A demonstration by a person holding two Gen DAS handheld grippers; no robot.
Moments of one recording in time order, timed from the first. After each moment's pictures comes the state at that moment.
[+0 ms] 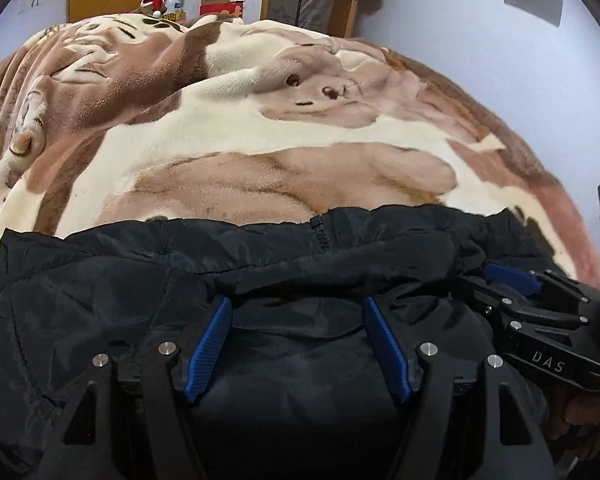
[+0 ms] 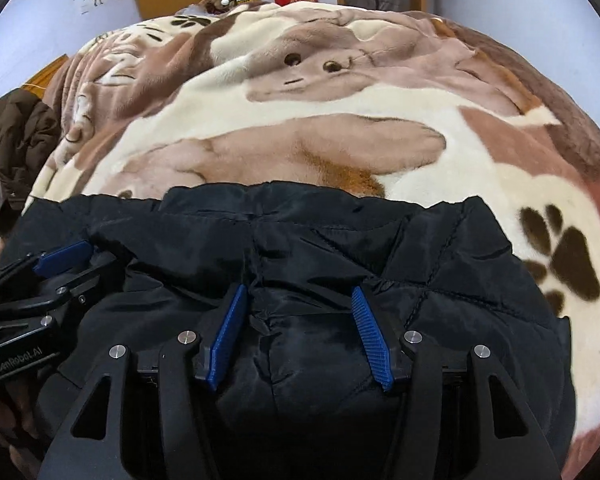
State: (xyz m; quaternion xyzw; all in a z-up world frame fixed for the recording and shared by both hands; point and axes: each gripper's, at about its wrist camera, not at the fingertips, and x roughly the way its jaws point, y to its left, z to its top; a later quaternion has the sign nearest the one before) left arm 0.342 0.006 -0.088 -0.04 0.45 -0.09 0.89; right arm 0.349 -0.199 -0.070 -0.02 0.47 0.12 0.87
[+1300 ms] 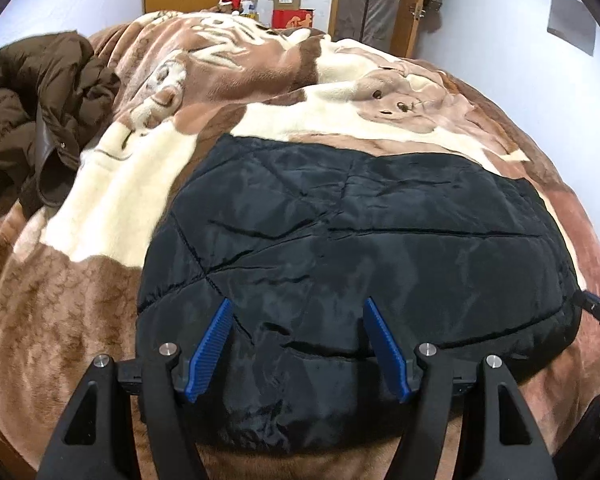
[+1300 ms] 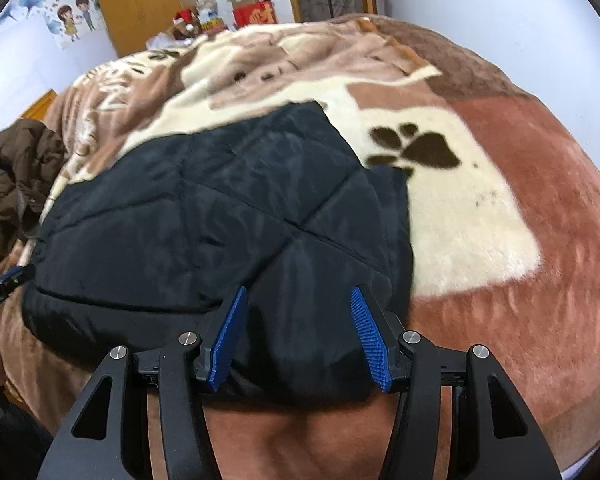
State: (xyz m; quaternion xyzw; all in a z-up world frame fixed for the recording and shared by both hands) left arm 0.180 0.107 -0.042 -0.07 0.44 0.02 0.89; right arm 0.204 -0.308 -0.026 0.03 0.47 0.06 0.88
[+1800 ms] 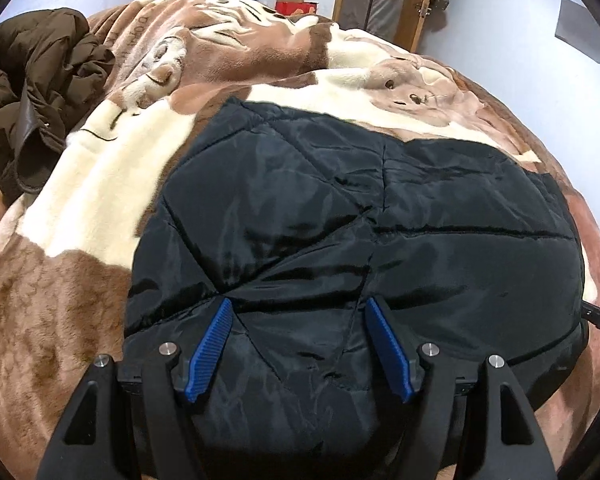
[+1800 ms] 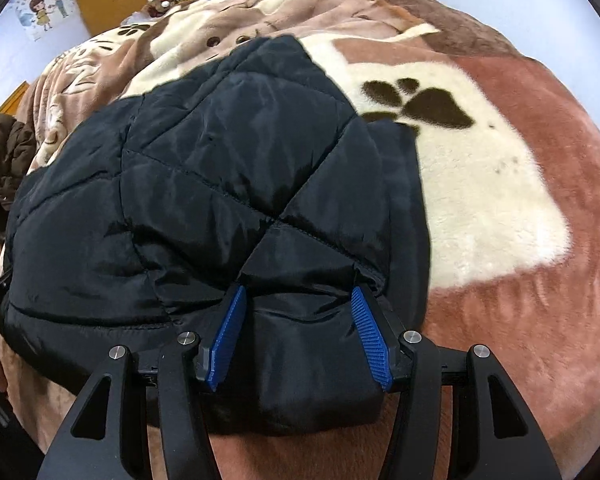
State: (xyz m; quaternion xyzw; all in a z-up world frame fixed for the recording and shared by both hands) left arm 0.200 0.124 -0.070 -0.08 0.45 0.02 0.89; right arm 0.222 -0.302 -0.043 0.05 0.51 0.04 0.86
